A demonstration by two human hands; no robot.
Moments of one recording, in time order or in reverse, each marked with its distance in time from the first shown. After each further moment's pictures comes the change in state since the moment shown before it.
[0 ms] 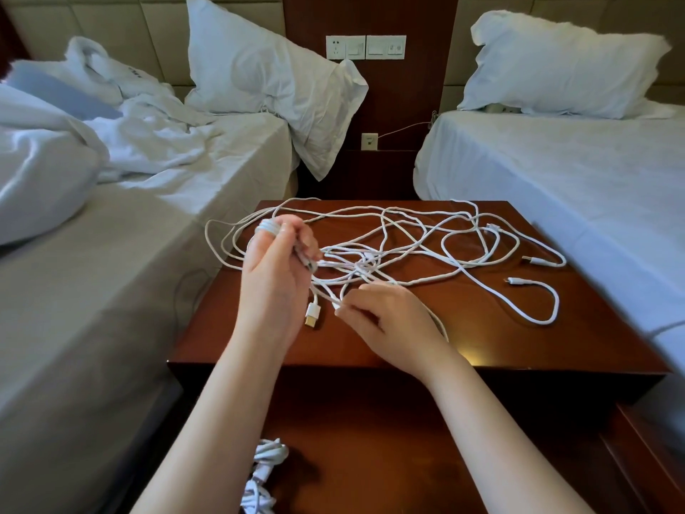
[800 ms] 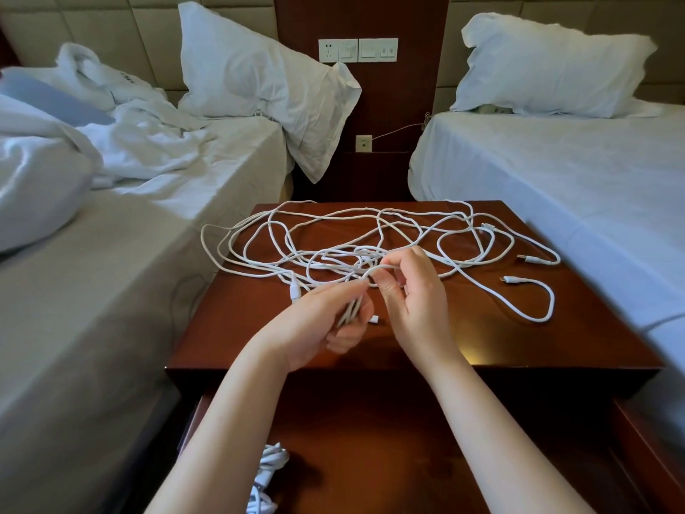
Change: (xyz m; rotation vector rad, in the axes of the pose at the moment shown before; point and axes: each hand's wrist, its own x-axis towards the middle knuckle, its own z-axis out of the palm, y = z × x) left_hand -0.018 -0.007 -0.002 0.497 -0.564 -0.688; right_hand 0.001 0.008 -0.003 0.166 0.517 0.125
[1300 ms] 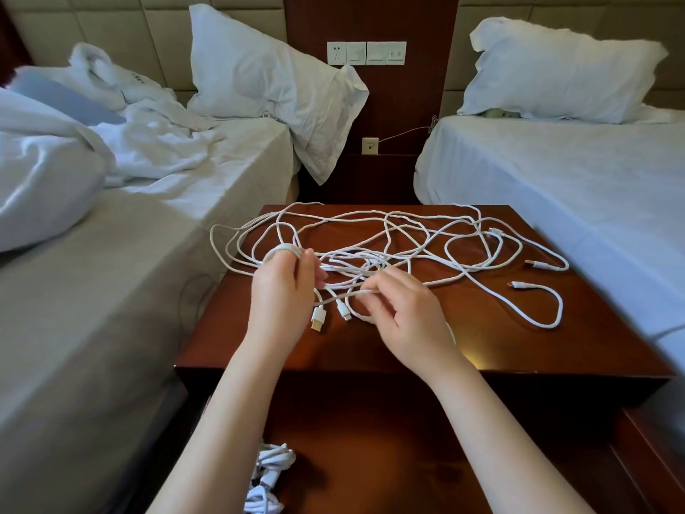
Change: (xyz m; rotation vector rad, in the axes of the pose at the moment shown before) left_hand 0.004 -0.011 -0.030 0.658 0.968 0.401; right_hand -0.003 -0.006 0.003 -0.126 -0.207 -0.160
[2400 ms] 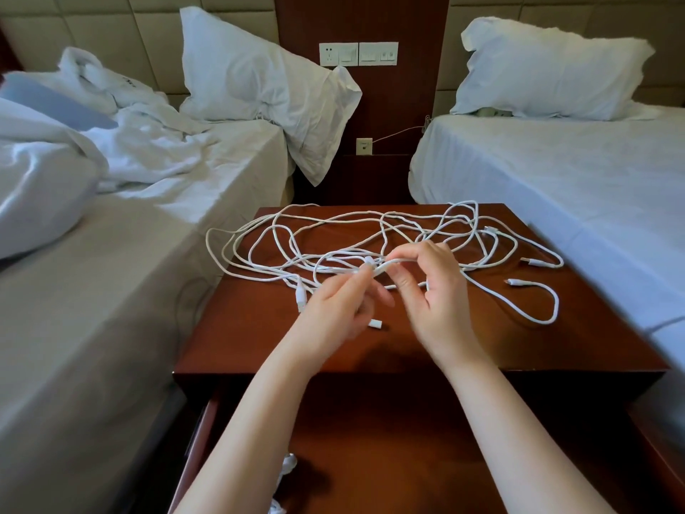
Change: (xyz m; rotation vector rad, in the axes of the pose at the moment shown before) left_hand -0.020 0.043 0.008 -0.576 -0.668 -0.204; right_hand 0.011 0.001 -0.022 0.092 0.252 0.030
